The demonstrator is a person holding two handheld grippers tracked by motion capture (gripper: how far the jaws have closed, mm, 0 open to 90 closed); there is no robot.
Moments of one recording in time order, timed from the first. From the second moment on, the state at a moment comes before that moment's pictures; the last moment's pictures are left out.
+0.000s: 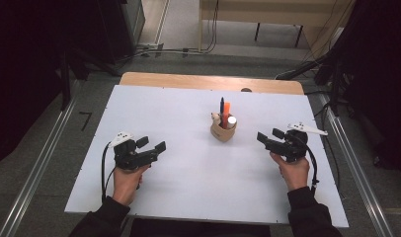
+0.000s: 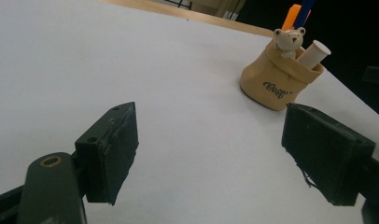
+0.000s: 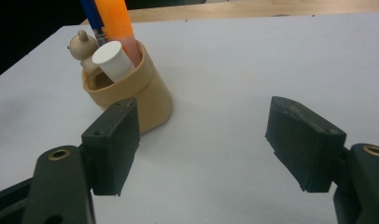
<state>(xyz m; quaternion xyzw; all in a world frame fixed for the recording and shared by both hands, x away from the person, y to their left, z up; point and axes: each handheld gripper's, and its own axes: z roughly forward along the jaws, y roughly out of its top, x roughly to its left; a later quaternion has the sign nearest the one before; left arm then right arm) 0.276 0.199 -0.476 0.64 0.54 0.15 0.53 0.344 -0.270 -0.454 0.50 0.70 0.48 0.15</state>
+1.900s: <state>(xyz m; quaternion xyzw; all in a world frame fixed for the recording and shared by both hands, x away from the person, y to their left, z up) 0.242 0.216 -0.473 0.64 0.54 0.19 0.51 0.305 -0.308 -0.459 0.52 0.70 0.46 0.17</state>
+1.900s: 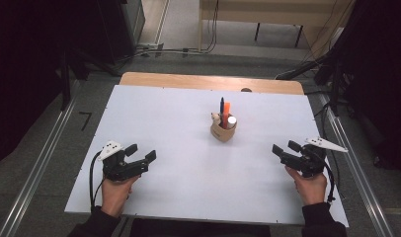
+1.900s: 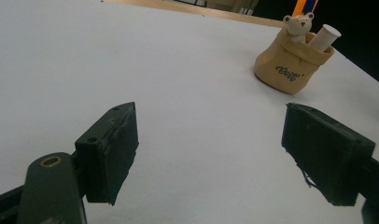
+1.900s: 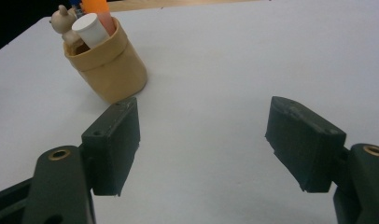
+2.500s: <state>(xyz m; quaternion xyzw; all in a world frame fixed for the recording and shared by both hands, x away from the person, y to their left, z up) 0.233 0.229 -0.474 0.64 0.55 0.21 0.50 0.298 -0.319 -0.460 0.53 0.69 0.46 0.18</state>
